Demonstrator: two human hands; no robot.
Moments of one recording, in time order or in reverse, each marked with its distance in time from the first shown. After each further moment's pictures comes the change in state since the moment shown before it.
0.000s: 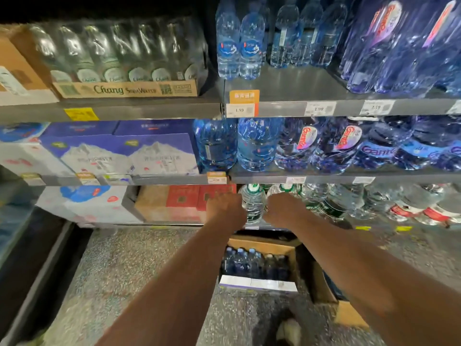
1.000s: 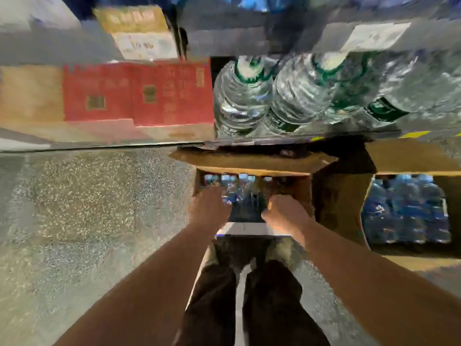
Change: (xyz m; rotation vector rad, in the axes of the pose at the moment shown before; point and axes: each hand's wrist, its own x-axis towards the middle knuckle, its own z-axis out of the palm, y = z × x) left_hand 0.162 -0.021 0.363 -0.346 -0.534 -0.250; right_hand 0.204 0.064 0.355 0.392 -0.504 0.290
